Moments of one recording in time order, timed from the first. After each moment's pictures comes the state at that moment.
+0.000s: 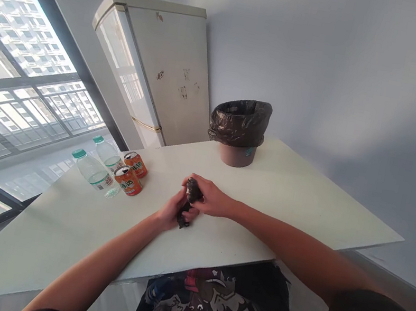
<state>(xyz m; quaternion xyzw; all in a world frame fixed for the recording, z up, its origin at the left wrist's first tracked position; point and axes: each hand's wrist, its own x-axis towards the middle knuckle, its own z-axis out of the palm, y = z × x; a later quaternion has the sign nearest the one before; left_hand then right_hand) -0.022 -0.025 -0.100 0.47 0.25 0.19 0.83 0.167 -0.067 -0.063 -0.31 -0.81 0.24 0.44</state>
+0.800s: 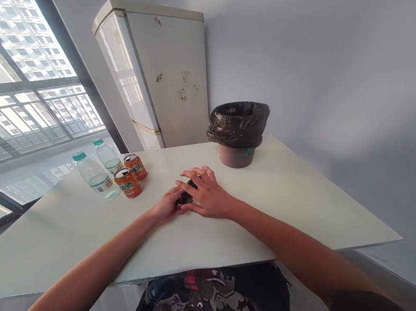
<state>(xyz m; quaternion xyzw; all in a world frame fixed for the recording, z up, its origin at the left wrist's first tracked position) -0.029 -0.011 -0.093 0.55 0.29 0.32 0.71 0.174 -0.063 -0.064 -0.35 -0.89 -0.12 0.28</state>
